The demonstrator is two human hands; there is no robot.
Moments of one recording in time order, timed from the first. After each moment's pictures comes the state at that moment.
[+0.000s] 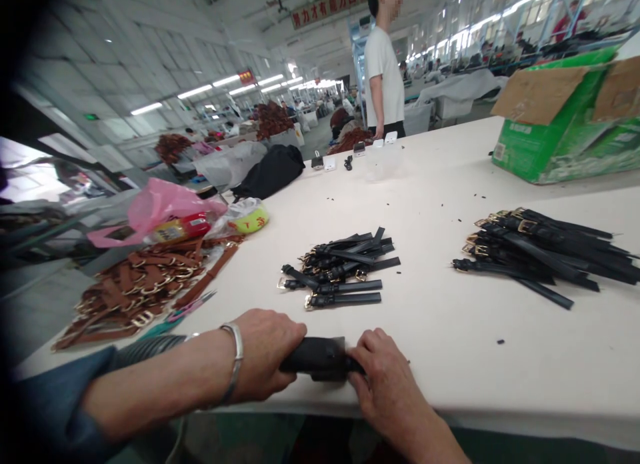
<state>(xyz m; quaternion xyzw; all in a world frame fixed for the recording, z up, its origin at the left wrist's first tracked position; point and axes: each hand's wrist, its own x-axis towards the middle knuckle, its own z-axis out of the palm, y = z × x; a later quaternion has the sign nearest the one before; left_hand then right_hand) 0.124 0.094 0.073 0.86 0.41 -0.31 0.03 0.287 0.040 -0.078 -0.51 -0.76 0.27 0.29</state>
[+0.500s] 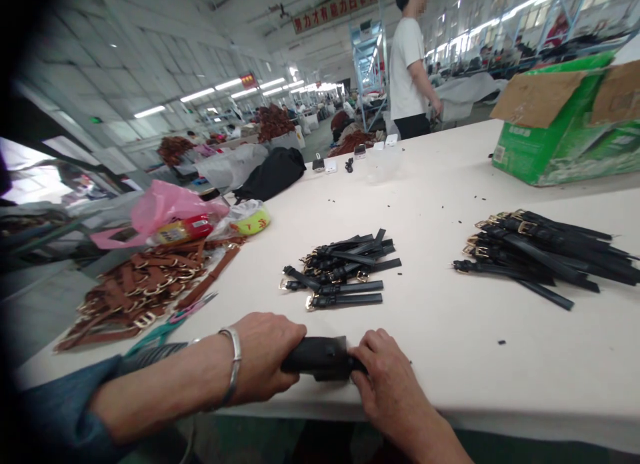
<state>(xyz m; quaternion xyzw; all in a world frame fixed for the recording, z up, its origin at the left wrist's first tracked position) 0.118 0.093 0.067 0.86 0.44 -0.28 0.03 0.287 0.040 -0.076 -0.52 -0.76 0.26 0.29</state>
